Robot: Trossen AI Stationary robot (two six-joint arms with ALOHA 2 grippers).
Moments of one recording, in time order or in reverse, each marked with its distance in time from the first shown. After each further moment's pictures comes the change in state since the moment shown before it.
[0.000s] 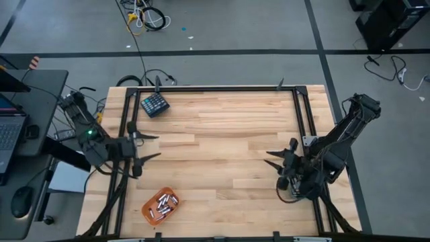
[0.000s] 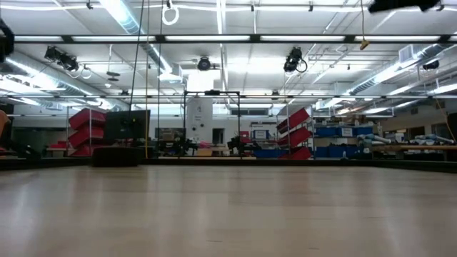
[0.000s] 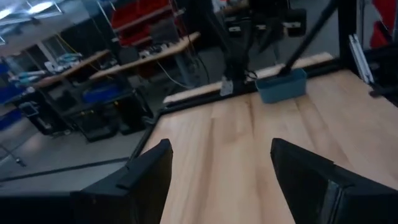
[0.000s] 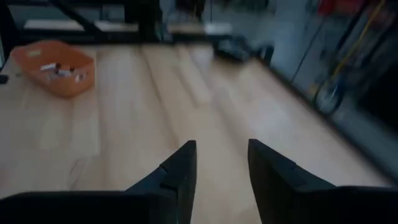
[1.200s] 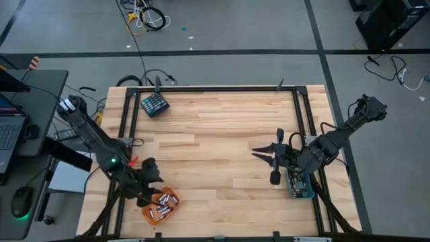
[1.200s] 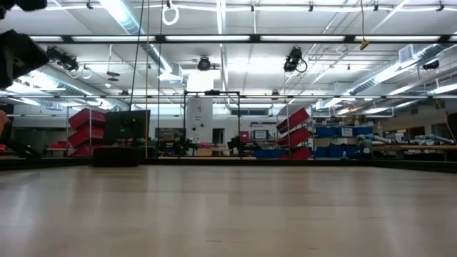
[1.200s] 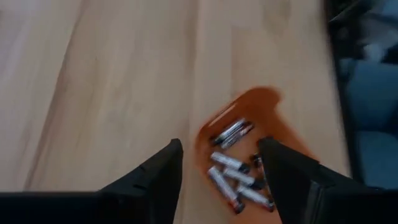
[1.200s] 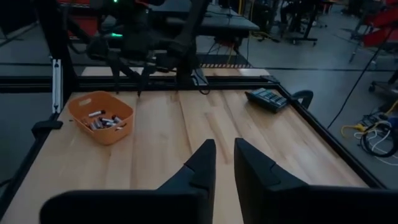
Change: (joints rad) left arm 0.000 0.405 -0.080 -0.124 0.669 -0.913; right arm -0.244 -0.078 0.001 0.531 -0.266 -0.605
